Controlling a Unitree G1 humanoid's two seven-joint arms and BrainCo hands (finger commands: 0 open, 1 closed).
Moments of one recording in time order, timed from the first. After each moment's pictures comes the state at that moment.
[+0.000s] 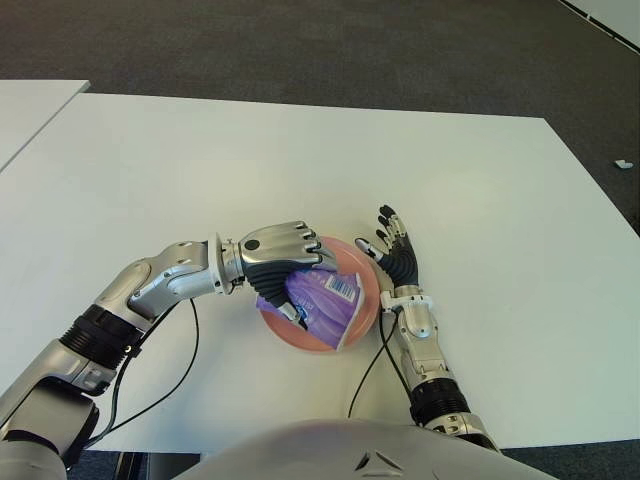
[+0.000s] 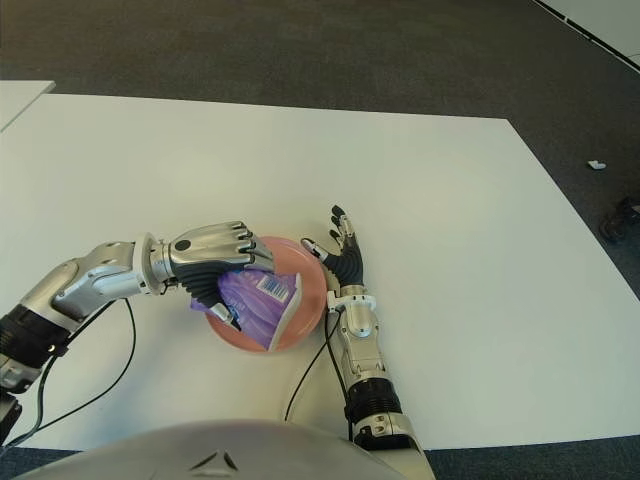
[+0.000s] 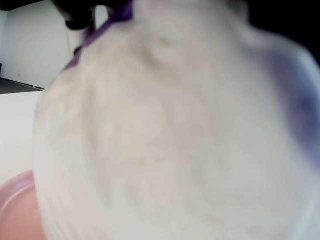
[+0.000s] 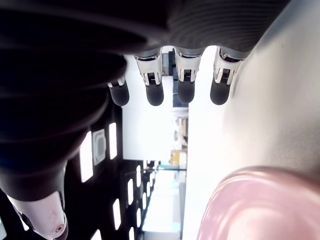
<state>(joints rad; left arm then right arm) -0.30 0.69 -0.41 0.02 0.54 -0.87 -0.24 -0.06 0.04 0.02 0.46 -0.07 -0.45 -0.05</state>
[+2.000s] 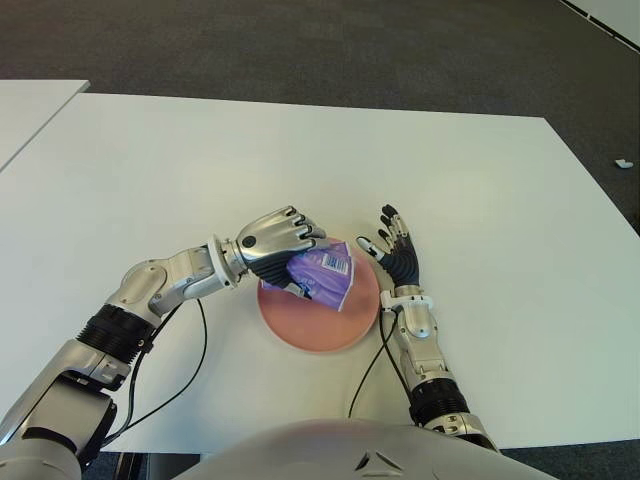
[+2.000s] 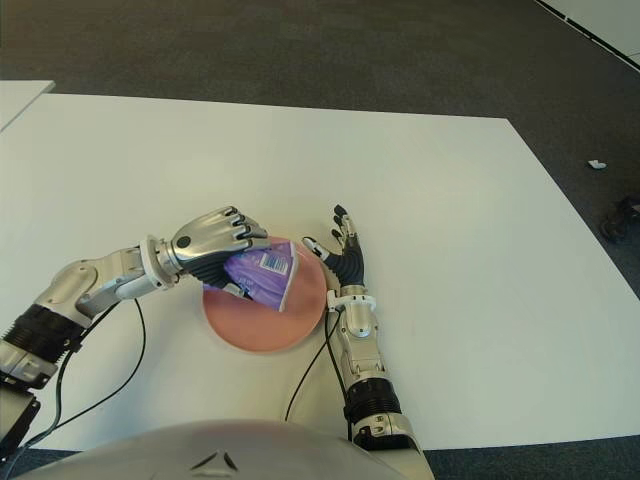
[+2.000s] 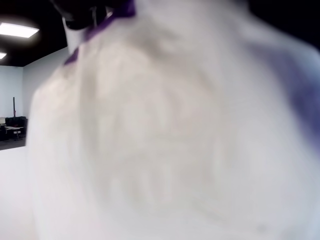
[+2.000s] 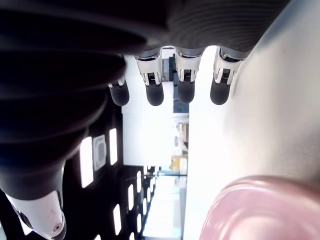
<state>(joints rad) -0.30 0.61 -0.37 0.17 0.97 -0.81 0.26 -0.06 0.05 0.02 0.46 -0.08 -0.45 -0.07</state>
